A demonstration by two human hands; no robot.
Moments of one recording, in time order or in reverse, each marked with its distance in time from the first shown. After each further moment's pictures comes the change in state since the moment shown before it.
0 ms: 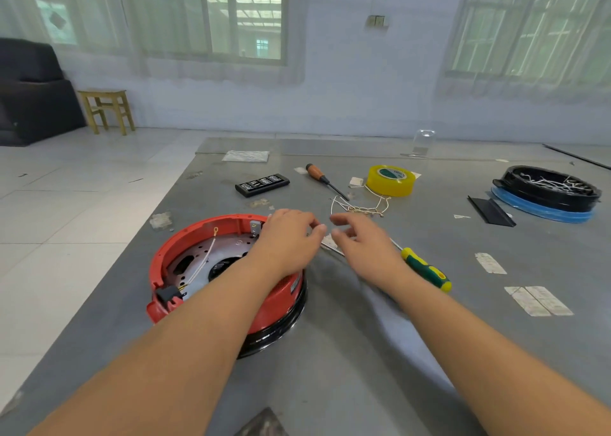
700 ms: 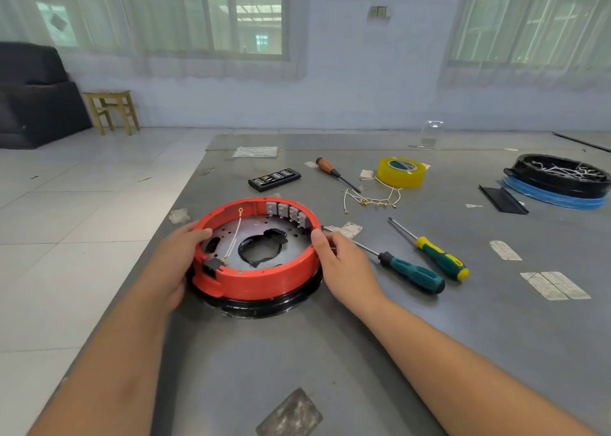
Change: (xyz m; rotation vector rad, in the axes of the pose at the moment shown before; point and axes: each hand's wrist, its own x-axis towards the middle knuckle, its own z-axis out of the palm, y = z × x) left_hand -0.071 -0.150 -0.055 -1.028 0.286 -0.632; right_hand -0.035 -0.033 0.073 0.176 0.064 0.169
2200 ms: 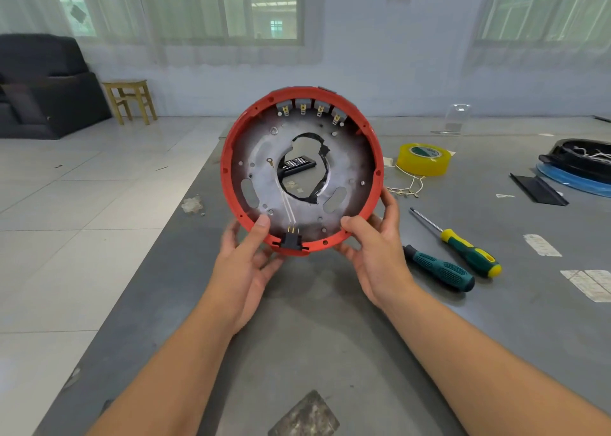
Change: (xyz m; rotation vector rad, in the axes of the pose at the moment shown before) left_hand -0.046 -0.028 0.061 -0.468 -0.236 0.068; right_hand 0.011 -0.004 -0.005 1.067 0.009 -0.012
